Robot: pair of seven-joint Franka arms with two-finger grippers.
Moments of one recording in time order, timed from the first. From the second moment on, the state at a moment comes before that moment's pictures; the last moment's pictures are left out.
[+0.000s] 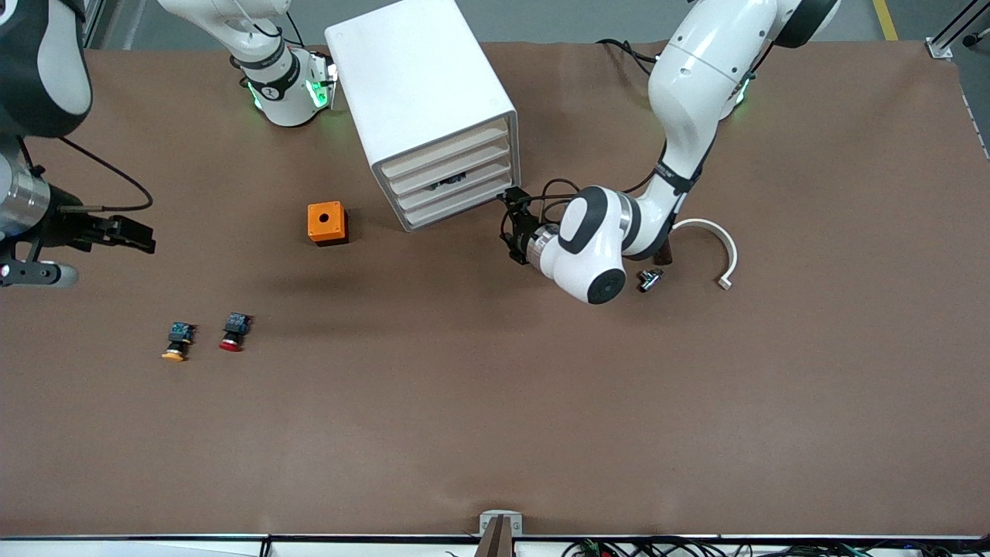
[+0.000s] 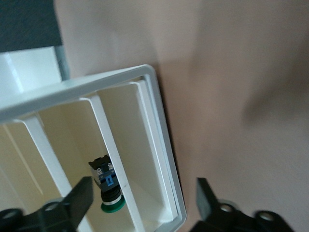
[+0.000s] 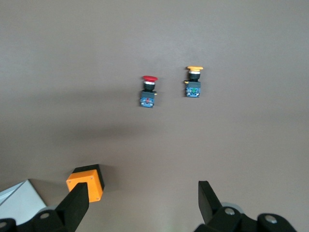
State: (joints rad) left arm -0.58 0.75 -0.10 -1.59 -0.87 1.82 -2.11; right arm -0.03 0.12 -0.02 -1.63 -0.05 1.63 -0.01
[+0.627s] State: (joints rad) left arm -0.64 0.80 -0.12 -1.58 -0.97 1.72 -2.28; right arm 0.02 0.14 0.00 -1.61 0.00 1.61 0.36
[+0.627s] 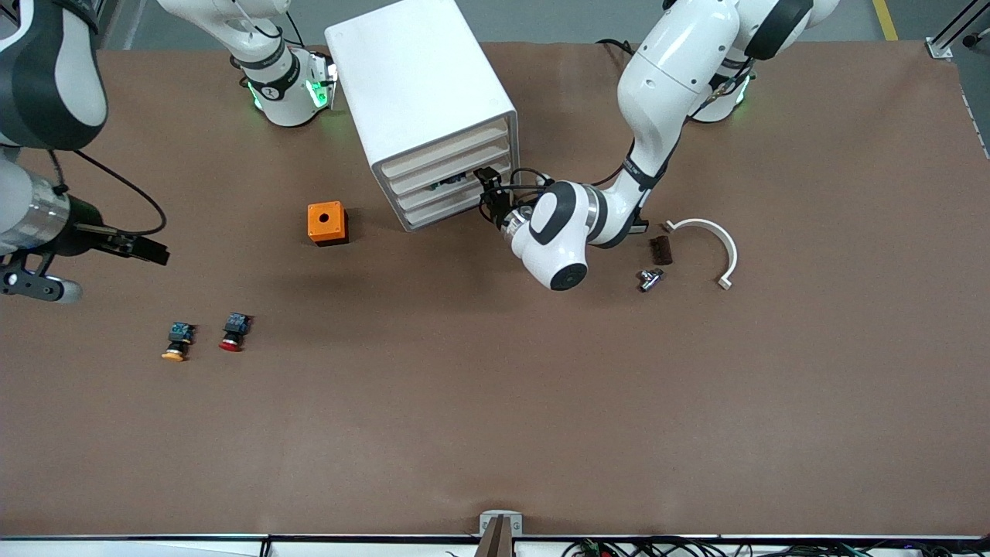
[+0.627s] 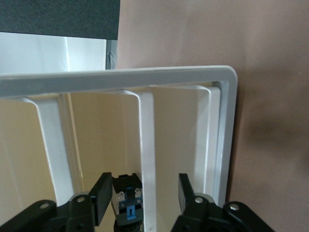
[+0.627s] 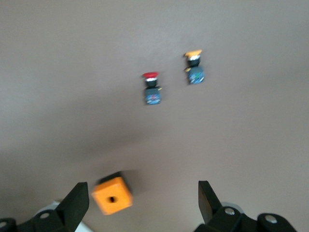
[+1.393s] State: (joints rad) left arm -0.66 0.84 -0.12 -1.56 -0.94 1.72 -2.28; right arm 0.32 0.14 0.01 -1.62 0.08 1.67 1.13
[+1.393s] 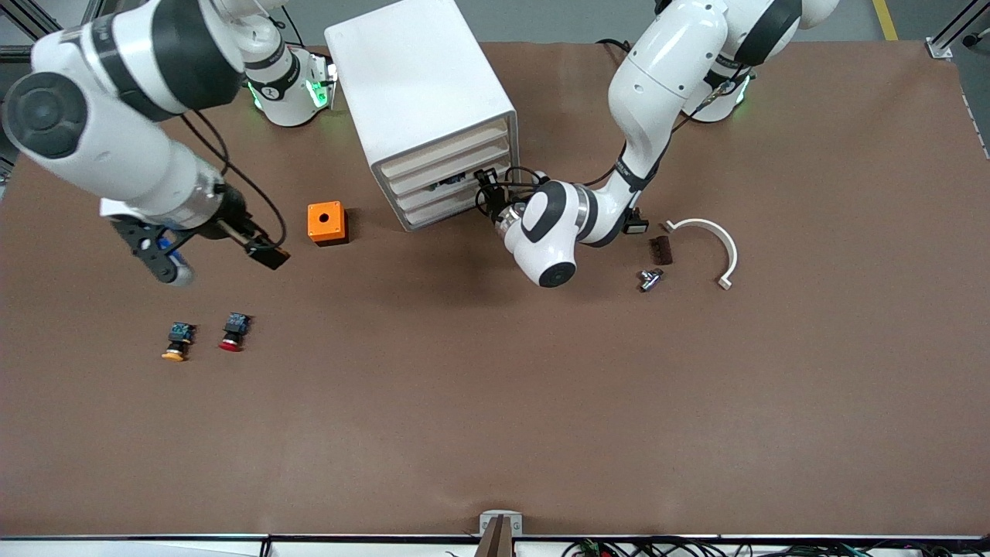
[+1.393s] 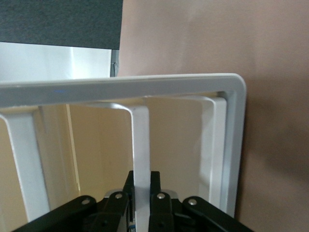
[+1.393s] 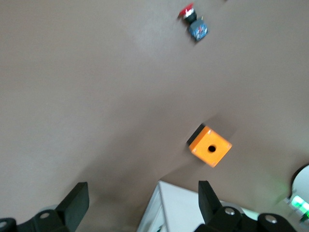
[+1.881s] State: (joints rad) left arm -0.51 0.88 -0.10 -1.44 -0.90 1.71 -2.19; right arm 0.55 0.14 0.01 -1.76 0.08 1.88 1.48
